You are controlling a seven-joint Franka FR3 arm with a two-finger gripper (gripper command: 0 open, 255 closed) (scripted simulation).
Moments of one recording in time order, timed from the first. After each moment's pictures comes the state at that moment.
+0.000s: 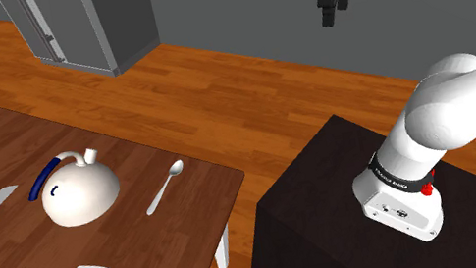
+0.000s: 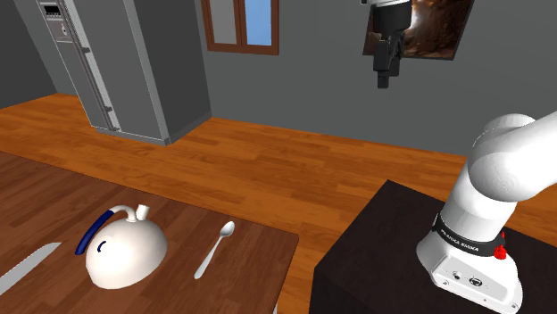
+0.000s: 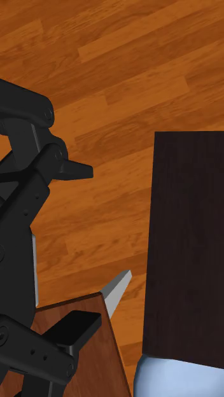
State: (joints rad) arm 0.00 -0.81 0.01 -2.38 -0.09 1.42 -0.11
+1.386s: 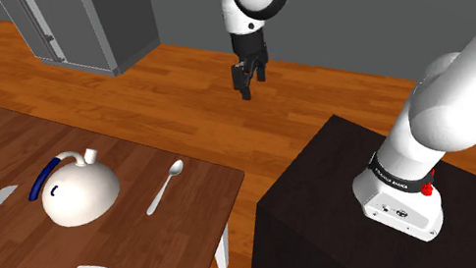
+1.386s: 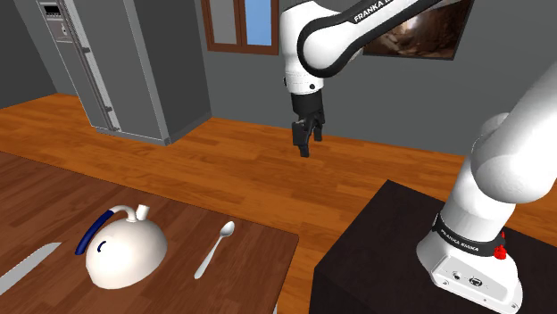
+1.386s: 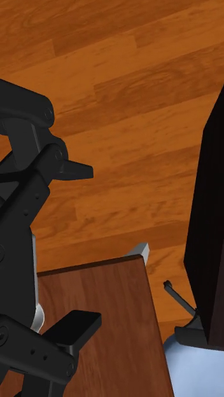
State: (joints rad) arm 0.09 -0.29 0.15 -2.45 0.02 2.00 0.03
